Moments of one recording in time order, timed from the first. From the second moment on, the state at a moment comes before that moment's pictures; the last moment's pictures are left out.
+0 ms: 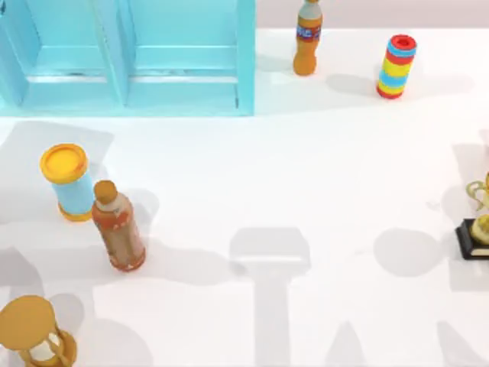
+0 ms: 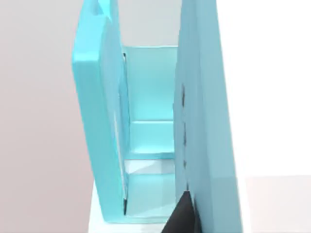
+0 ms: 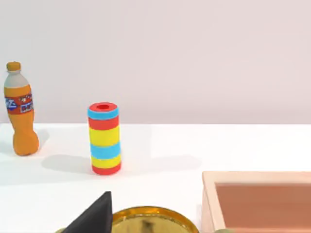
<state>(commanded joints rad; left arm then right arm) 0.66 1.49 1.21 -0.24 0.64 0.34 0.00 0.00 0.00 0.00 0.00 0.00</state>
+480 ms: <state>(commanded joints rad) 0.66 1.46 1.20 -0.26 0.65 0.36 0.00 0.00 0.00 0.00 0.00 0.00</state>
